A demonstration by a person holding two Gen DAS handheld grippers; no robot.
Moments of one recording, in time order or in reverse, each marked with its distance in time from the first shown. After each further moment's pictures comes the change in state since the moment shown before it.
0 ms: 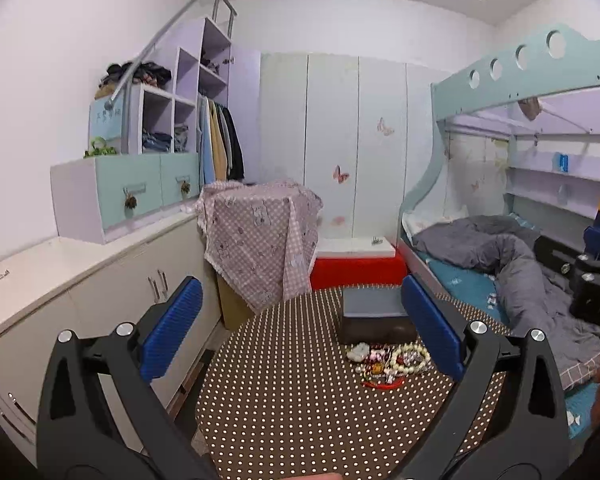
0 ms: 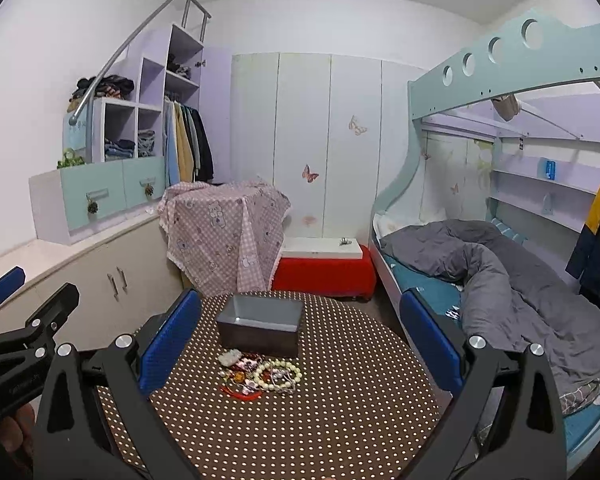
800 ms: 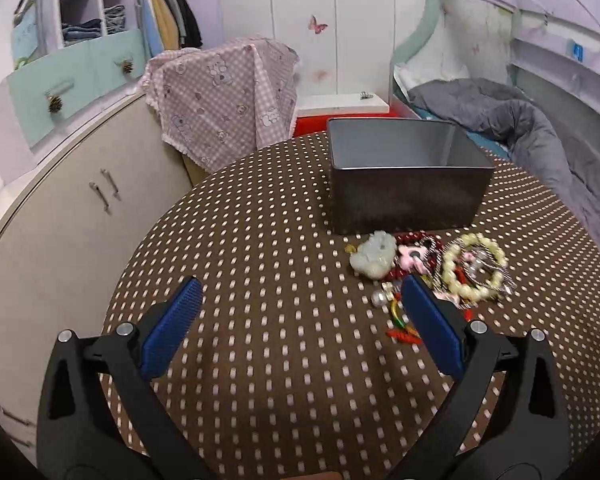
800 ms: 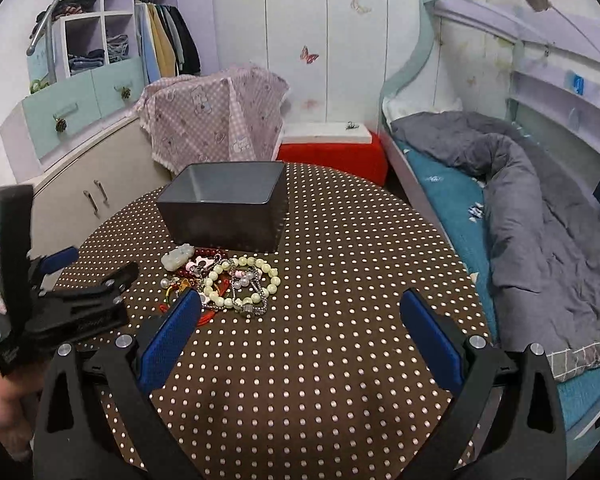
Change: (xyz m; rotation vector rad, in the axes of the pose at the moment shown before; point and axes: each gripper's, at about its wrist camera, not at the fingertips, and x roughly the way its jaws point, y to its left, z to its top) left arm 0.221 -0.042 -0.098 0.129 0.508 -0.049; right arm 0.141 -0.032 -0.084 0.043 0.416 0.042
